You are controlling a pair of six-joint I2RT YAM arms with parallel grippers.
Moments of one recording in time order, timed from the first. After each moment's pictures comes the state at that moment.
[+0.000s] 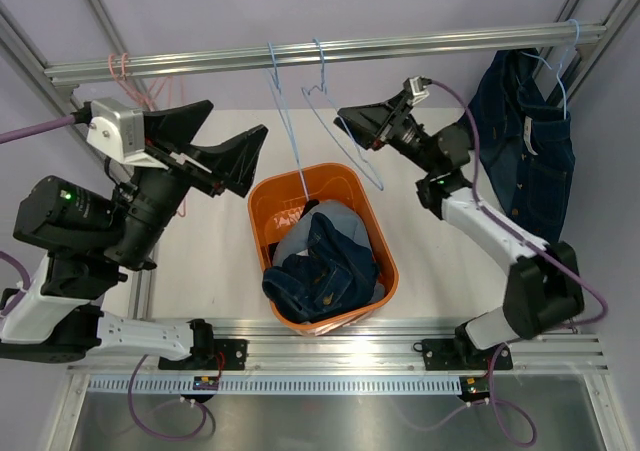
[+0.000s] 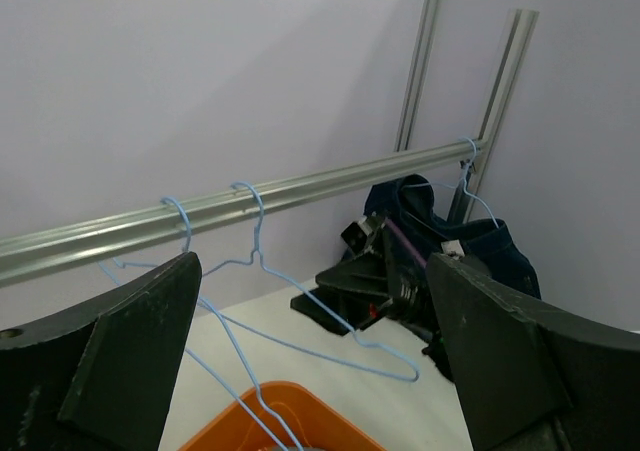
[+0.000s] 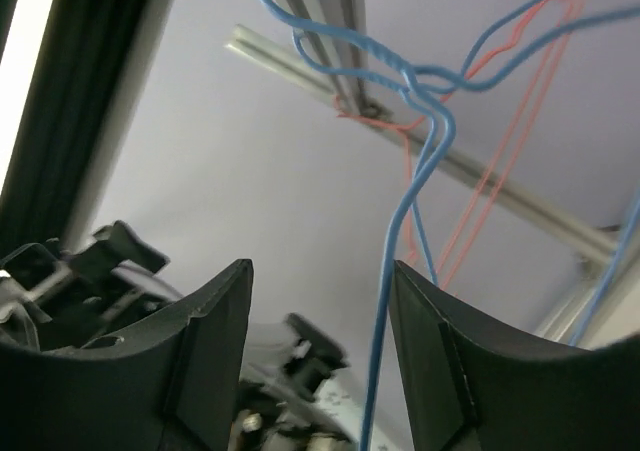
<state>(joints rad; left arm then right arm) -1.38 0.99 1.74 -0.23 -0.73 0.24 0.43 1.57 1.11 1.06 -0.59 1.57</state>
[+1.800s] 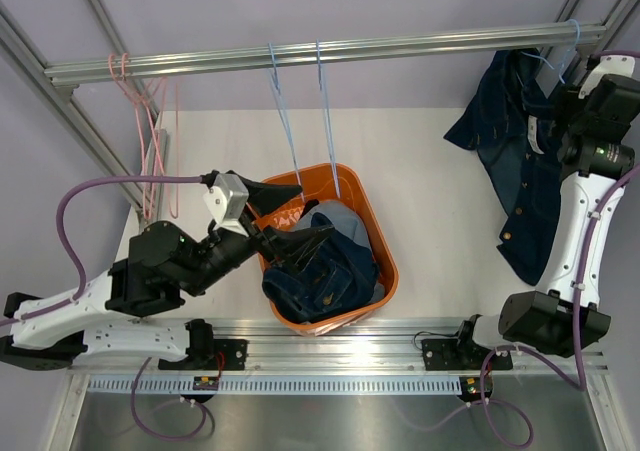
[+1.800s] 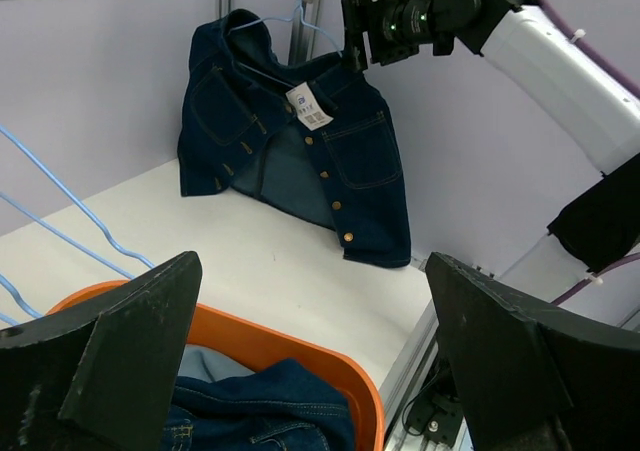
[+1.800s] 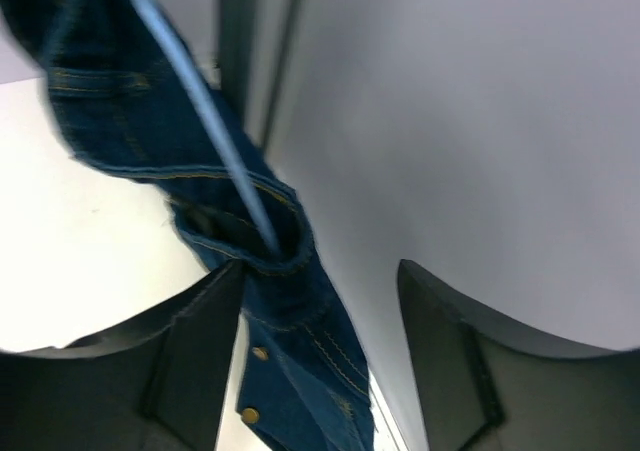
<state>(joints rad) -1.38 0.83 1.19 -0.15 -0.40 -0.10 -0.37 1.38 1.69 -0.65 0.18 -0.20</state>
